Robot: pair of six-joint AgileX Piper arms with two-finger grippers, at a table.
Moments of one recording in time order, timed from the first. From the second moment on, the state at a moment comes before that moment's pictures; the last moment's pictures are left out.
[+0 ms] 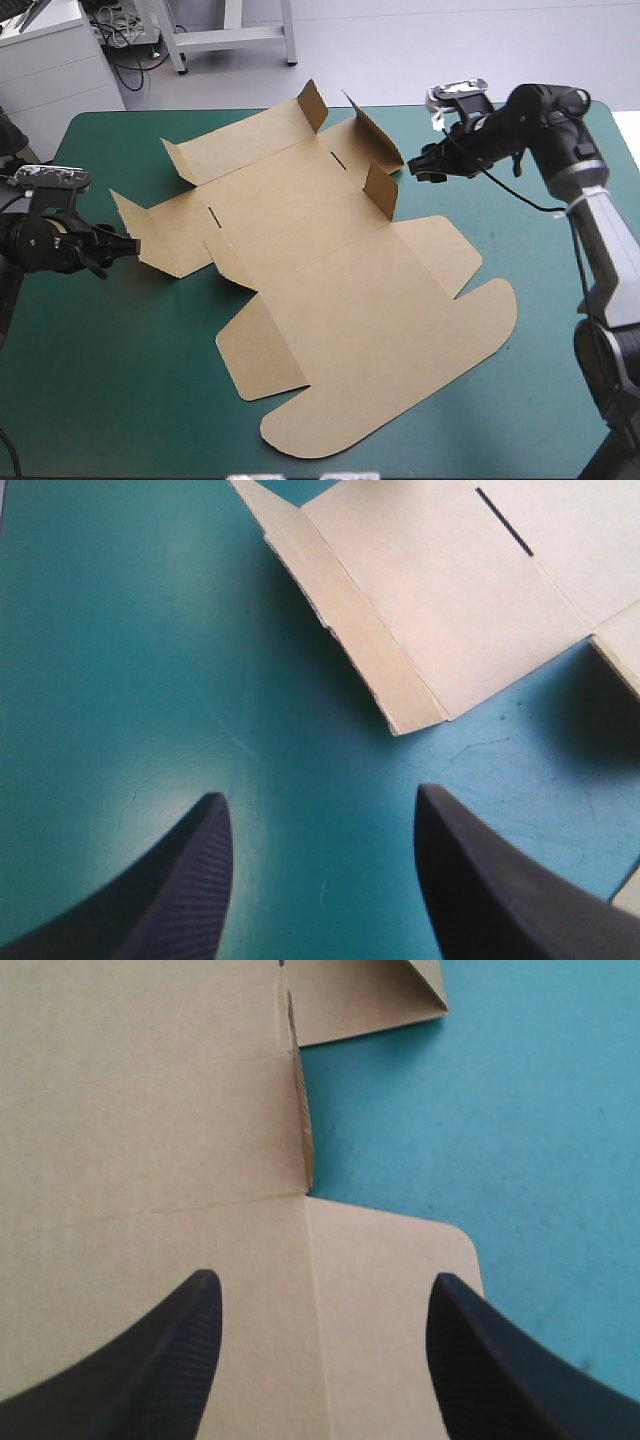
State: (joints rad) left arm 0.03 1.18 -1.20 0.05 1.05 0.04; right arm 0.21 1.77 -1.86 0.27 1.16 -0.25
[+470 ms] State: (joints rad) left arm 0.09 1.18 -1.20 0.00 1.11 0.10; right arm 0.29 2.19 -2.28 0.22 1.24 -0.22
